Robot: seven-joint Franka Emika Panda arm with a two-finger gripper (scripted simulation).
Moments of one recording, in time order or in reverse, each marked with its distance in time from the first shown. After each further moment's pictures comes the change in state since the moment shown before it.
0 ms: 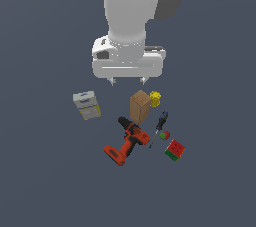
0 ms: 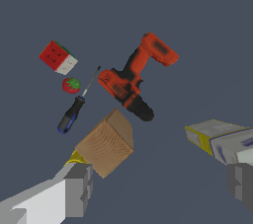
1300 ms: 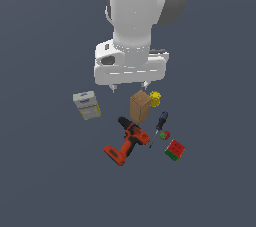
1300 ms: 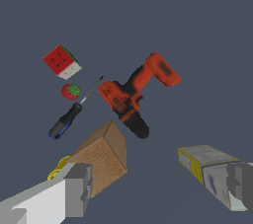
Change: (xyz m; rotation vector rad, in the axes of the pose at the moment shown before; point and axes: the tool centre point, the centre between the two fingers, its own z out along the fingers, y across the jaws) arm 0.025 -0.005 0.001 -0.044 0.056 -0.144
